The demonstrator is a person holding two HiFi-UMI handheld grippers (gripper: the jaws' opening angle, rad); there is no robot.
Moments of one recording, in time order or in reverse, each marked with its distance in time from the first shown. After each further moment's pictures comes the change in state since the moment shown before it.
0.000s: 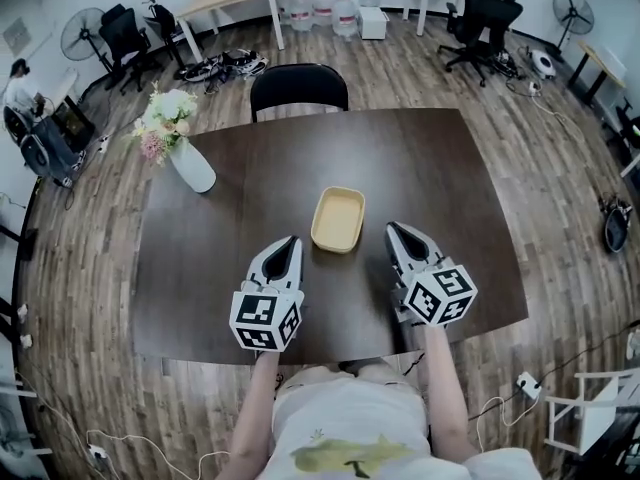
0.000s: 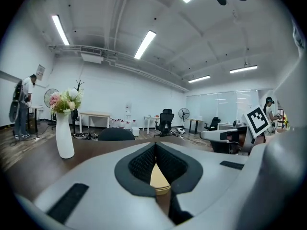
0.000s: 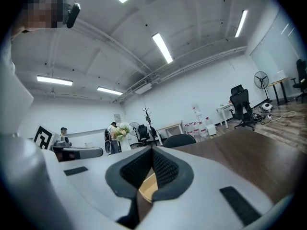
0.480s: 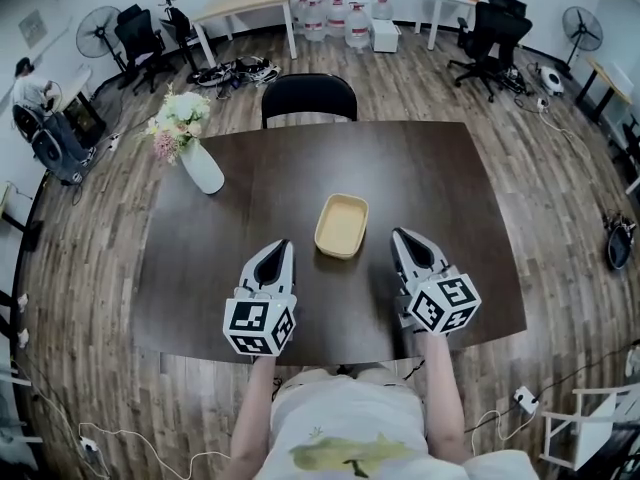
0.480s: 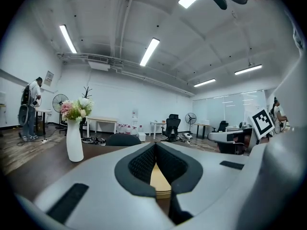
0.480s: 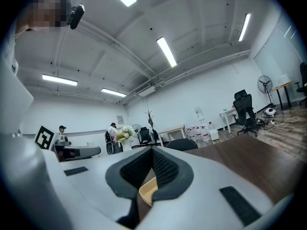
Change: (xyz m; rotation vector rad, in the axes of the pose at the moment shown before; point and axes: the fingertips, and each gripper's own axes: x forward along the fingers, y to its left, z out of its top) left arm -0.024 0.012 0.015 -0.010 -0.074 0.087; right arm -0.012 0.007 0.016 -0.044 -0.037 0.025
